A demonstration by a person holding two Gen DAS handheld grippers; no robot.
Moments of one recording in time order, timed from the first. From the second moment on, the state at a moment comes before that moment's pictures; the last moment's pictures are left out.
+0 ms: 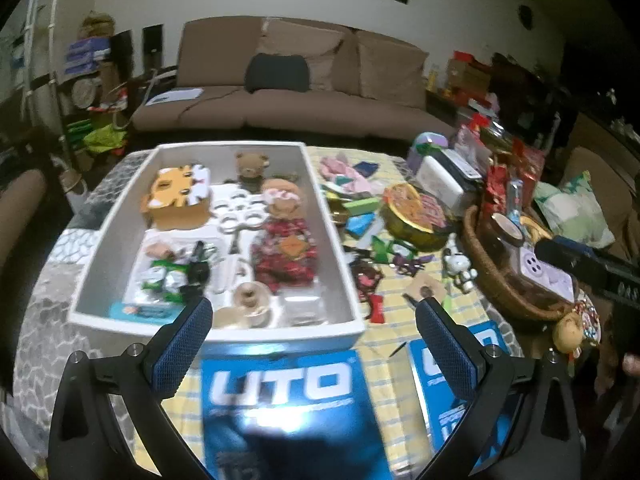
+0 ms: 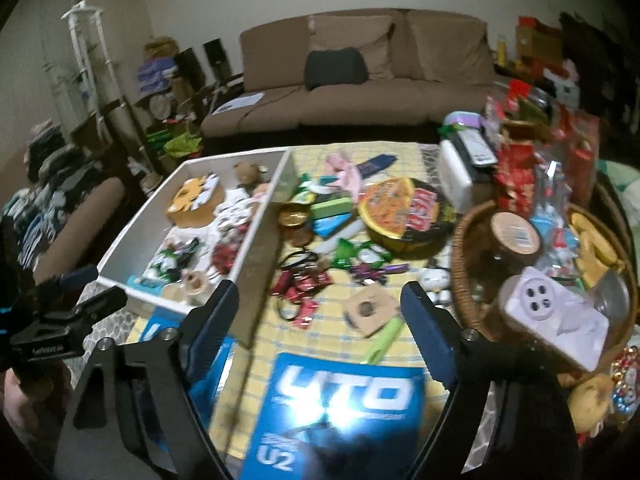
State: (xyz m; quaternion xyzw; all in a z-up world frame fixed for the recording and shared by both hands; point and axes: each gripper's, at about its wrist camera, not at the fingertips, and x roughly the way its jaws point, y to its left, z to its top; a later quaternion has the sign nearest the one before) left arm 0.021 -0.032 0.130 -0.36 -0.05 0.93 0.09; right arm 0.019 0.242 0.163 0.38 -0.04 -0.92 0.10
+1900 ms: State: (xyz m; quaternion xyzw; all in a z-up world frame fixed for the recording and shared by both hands) left arm -0.047 -0.014 0.077 -0.41 -0.03 0.90 0.16; right arm -0.157 0.195 0.027 0.55 -0.09 -0.81 0.19
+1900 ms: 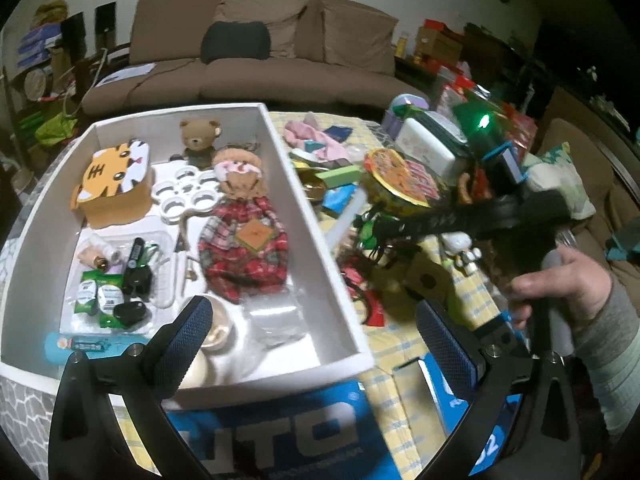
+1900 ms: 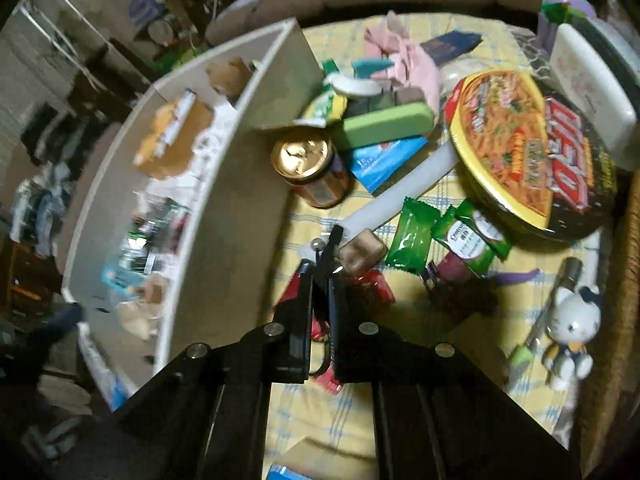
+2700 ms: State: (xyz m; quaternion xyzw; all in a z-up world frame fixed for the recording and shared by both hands) left arm -0.150 0.094 0.012 -0.62 -0.13 0.76 0.13; right arm -0.063 0.305 0.128 0.45 -0.13 -0.85 0.23
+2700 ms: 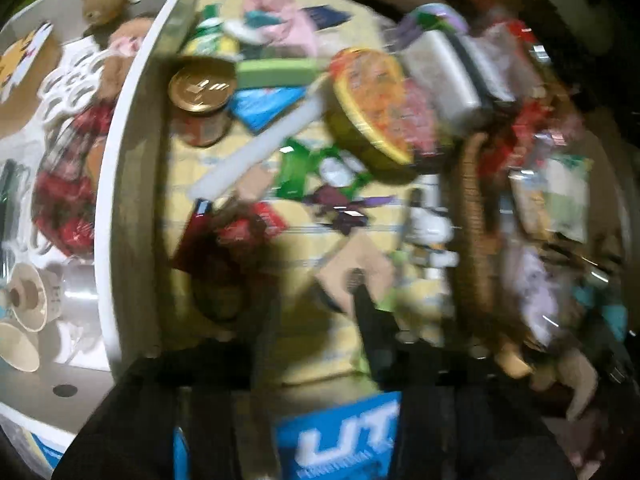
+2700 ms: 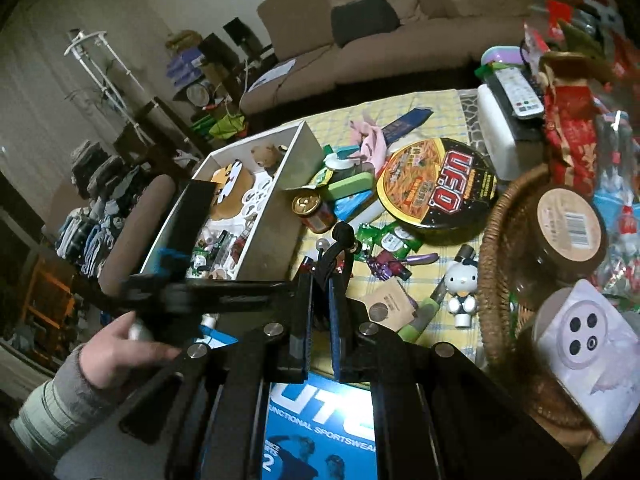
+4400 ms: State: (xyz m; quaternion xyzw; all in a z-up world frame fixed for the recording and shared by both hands) left arm -0.116 0.090 0.049 -0.57 -0.12 0.80 0.15; right arm -0.042 0.288 0.127 0.44 -0.13 -0.85 0.25
